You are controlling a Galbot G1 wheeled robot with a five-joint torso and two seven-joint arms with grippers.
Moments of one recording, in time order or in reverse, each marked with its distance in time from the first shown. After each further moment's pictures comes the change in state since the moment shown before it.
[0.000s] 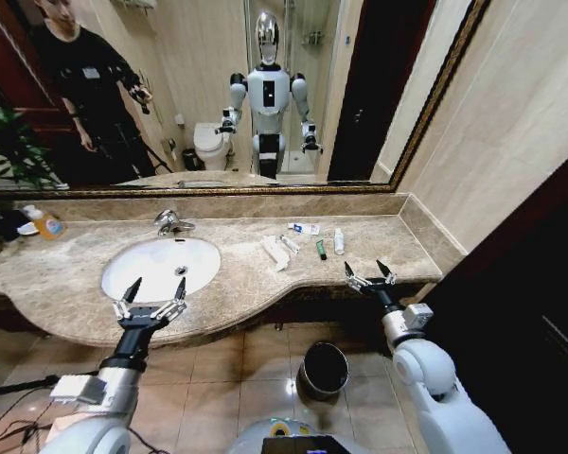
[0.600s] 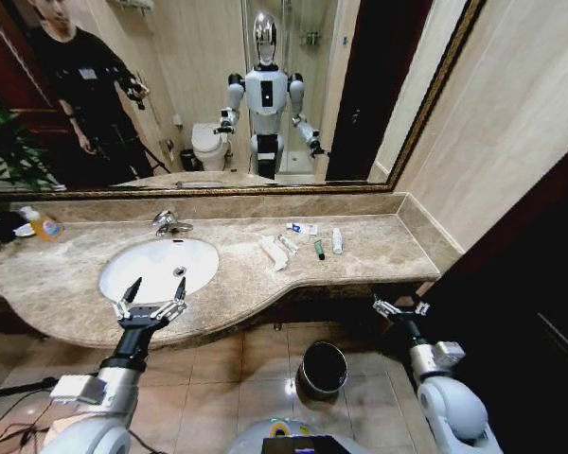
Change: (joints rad) left arm 0.000 0.000 0.000 0.000 0.000 0.000 0.000; right arm -0.198 0.160 0.211 0.002 -0.066 0.158 -0.160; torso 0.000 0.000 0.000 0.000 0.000
